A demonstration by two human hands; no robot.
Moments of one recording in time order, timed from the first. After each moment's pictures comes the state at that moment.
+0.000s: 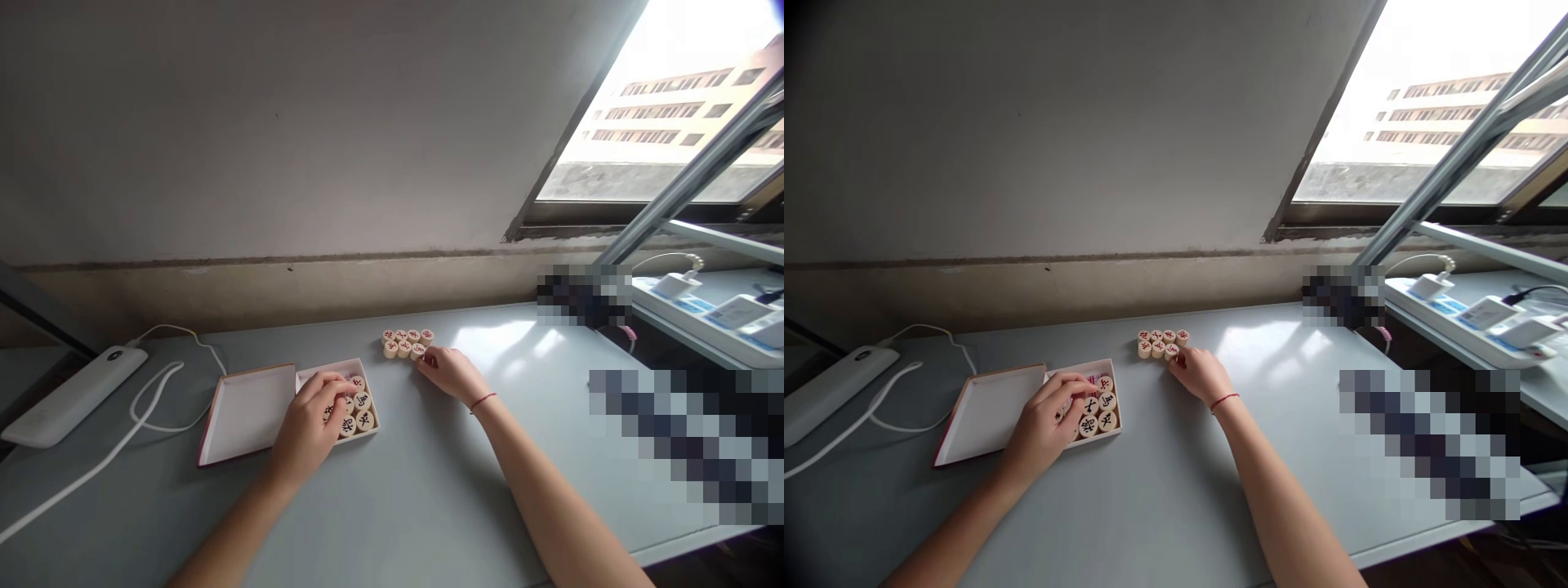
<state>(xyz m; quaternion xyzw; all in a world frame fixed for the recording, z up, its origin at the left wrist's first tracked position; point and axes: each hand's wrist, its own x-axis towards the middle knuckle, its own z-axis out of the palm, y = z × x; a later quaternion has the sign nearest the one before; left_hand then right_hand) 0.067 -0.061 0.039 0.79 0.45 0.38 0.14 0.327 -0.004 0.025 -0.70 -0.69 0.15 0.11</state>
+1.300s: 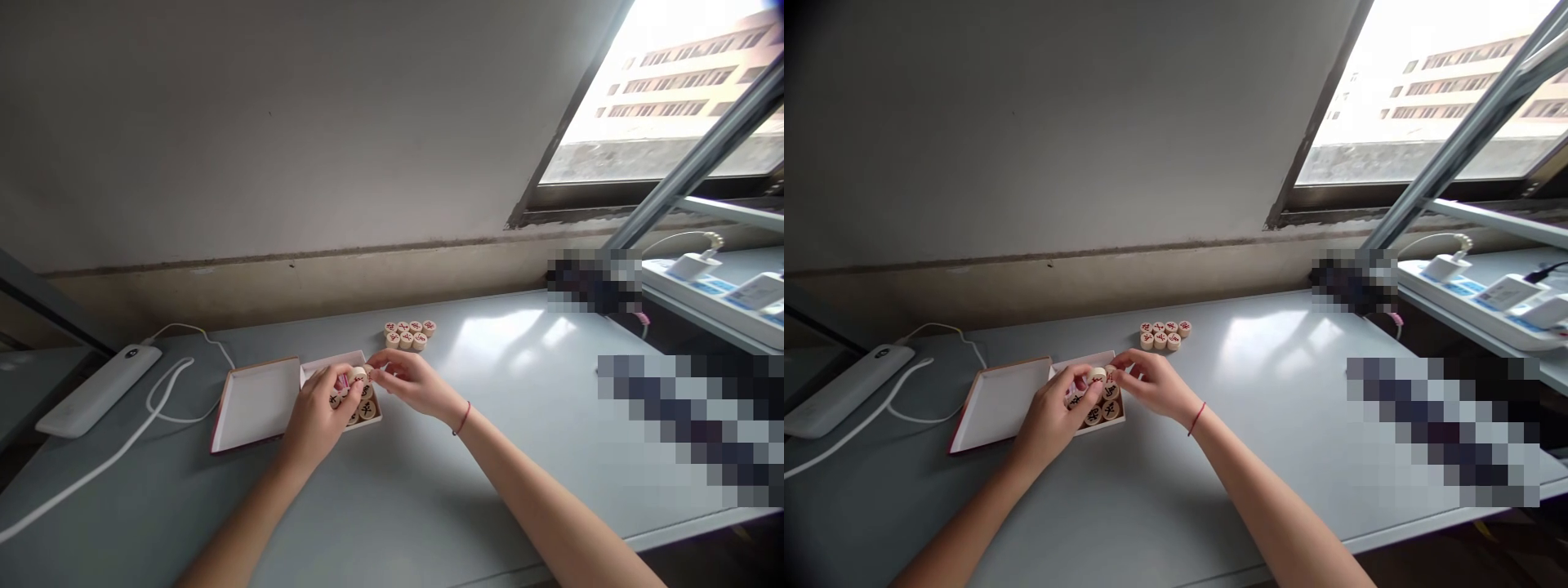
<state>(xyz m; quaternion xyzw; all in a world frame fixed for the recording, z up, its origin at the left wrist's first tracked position) 0.078 -0.062 0.049 0.77 0.51 0.36 0.15 0.267 -0.035 0.049 -0.42 -0.70 0.45 0.36</state>
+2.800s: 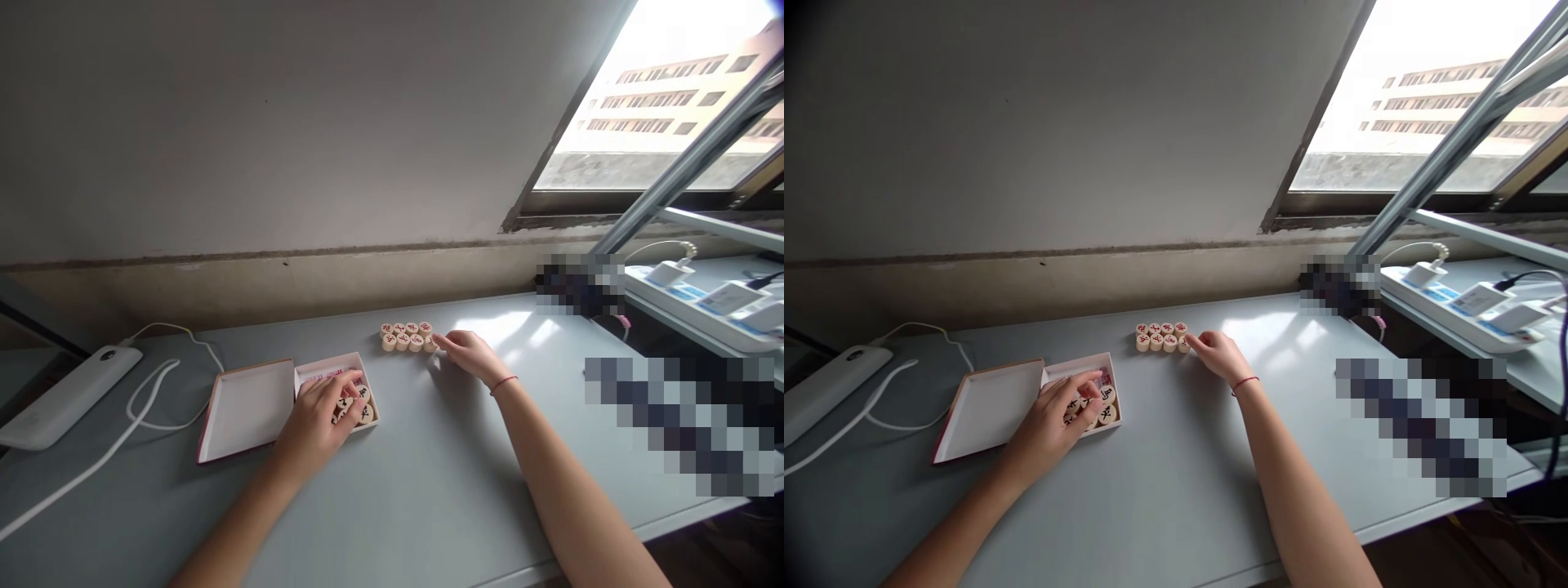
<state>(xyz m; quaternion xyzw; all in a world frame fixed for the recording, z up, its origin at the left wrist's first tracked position) 0.070 -0.064 0.046 0.83 0.44 0.32 0.15 0.364 0.000 0.031 -0.73 -0.58 0.28 0.22</state>
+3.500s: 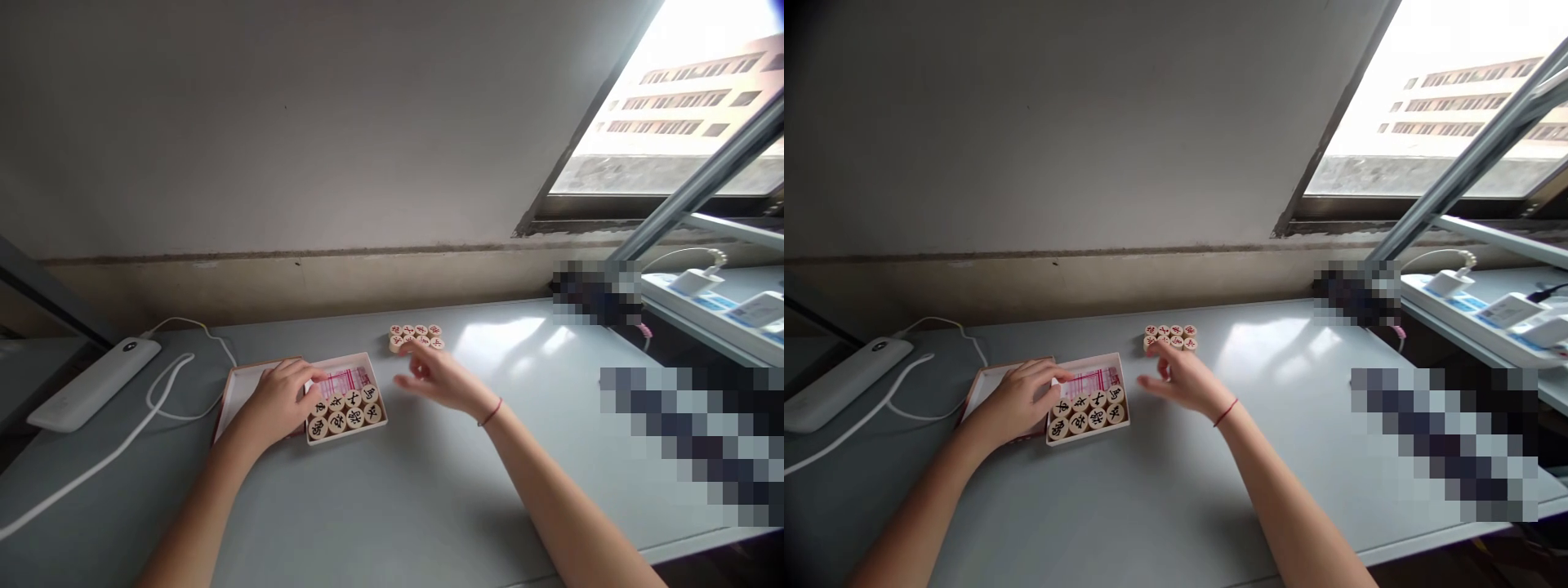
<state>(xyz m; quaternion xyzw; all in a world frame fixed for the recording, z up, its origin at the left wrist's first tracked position) 0.016 -0.037 0.059 0.83 0.52 0.17 0.13 0.302 -0.029 0.051 -0.53 -0.78 0.27 0.20</state>
